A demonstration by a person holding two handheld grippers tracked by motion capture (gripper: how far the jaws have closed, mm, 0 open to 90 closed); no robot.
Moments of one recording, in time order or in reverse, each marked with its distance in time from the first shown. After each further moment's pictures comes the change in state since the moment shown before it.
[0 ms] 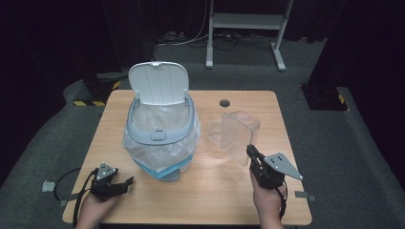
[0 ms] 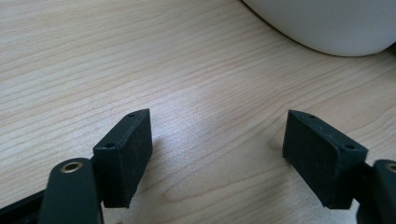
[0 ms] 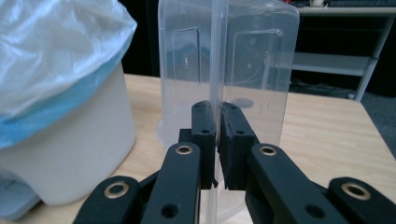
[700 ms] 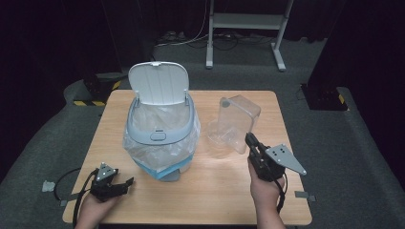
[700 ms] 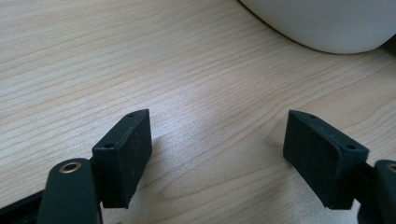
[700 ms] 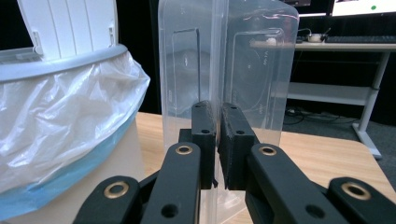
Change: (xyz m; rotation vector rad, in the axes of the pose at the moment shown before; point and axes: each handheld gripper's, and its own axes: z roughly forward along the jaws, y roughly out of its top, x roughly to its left) left arm -0.001 -0.001 -0.001 0.000 -0.007 0.007; right arm 0.008 0.034 0.000 -0.119 0.017 0.007
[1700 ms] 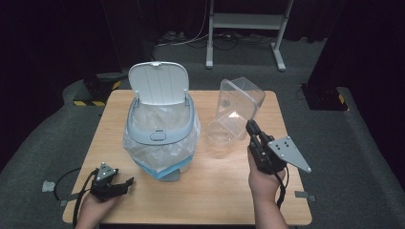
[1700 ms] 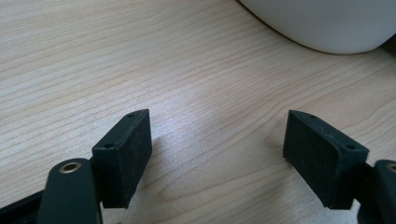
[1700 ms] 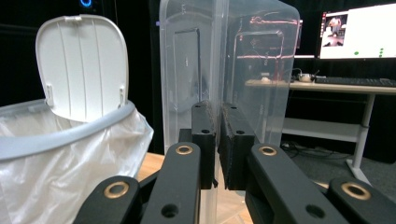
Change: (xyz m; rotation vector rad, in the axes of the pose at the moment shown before) left arm 0.000 0.000 0.000 0.000 -0.002 0.001; right arm 0.012 0.039 0.000 -0.141 -0.012 -0.028
